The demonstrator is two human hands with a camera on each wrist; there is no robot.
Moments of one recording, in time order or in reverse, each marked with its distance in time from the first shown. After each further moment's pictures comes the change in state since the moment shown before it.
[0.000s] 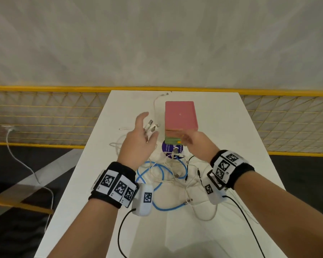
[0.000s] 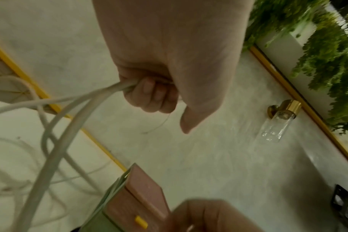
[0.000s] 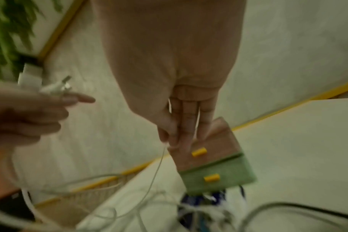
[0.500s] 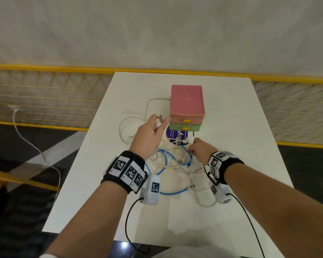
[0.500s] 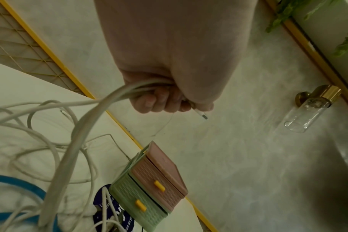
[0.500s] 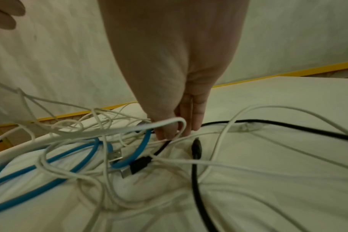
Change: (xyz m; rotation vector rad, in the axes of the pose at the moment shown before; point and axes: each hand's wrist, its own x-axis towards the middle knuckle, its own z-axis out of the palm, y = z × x) left_hand -0.005 -0.021 0.029 -0.032 -0.104 -0.053; right_hand -0.007 0.065 0.059 -0.469 -0.465 0.114
